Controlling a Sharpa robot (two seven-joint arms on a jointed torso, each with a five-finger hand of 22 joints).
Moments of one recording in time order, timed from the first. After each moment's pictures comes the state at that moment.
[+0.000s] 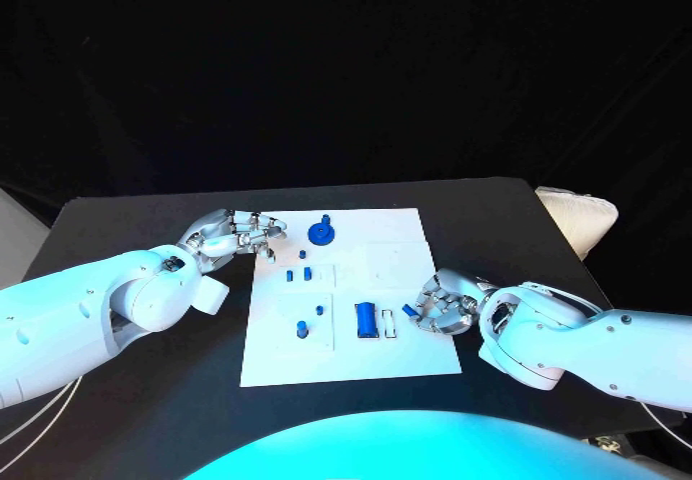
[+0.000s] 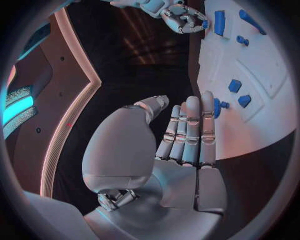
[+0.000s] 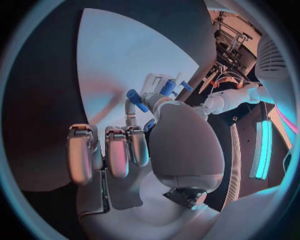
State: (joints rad) left arm 1.06 -0.86 -0.05 1.41 -0.24 -0.06 0.26; left_hand 1.35 -0.17 0.49 0.12 0.28 0.87 0.20 0.22 0.37 0.86 0.14 0.52 0.15 0.95 0.07 1.09 0.43 0.18 0.91 0.16 0.76 0.69; right arm 1.01 -1.04 -0.21 1.83 -1.24 -0.47 -0.41; right_hand 1.29 -0.21 0.46 0.26 0.37 1.05 0.06 0.37 0.49 1.47 -0.01 1.48 1.31 1.46 -0.07 1.56 1.31 0.02 1.47 0.03 1.48 1.31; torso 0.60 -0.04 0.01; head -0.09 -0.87
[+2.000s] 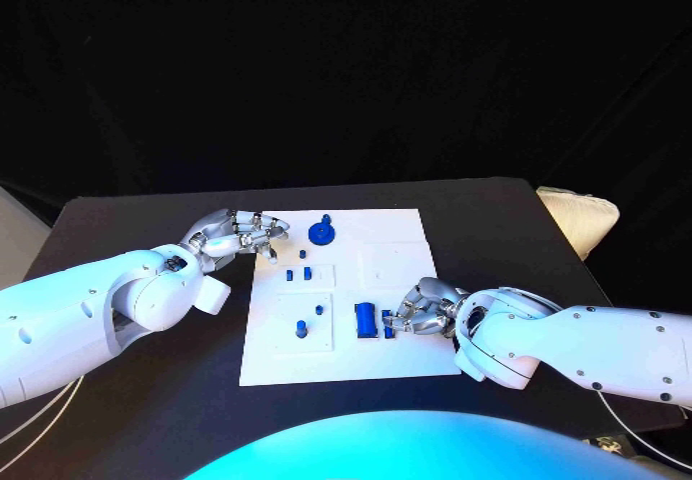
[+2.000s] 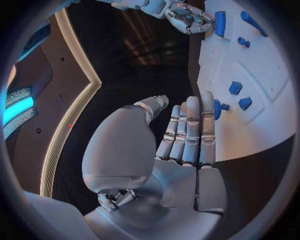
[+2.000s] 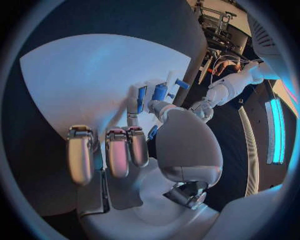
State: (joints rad) left arm 1.06 -0.86 -0.05 1.42 -0.25 -0.06 0.26; left_hand 1.35 -0.17 0.49 0.12 0.28 0.87 0.20 0.22 0.37 0.86 0.14 0.52 0.15 0.95 0.07 1.09 0.43 0.18 0.91 0.16 0.75 0.69; right arm 1.01 -0.95 -0.21 1.80 -1.02 -0.47 -0.46; right_hand 1.07 -0.19 0.40 0.29 0.37 1.06 0.05 0.39 0.51 1.47 -0.01 1.50 1.31 1.46 -0.07 1.56 1.31 0.02 1.47 0.03 1.49 1.31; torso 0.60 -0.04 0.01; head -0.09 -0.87
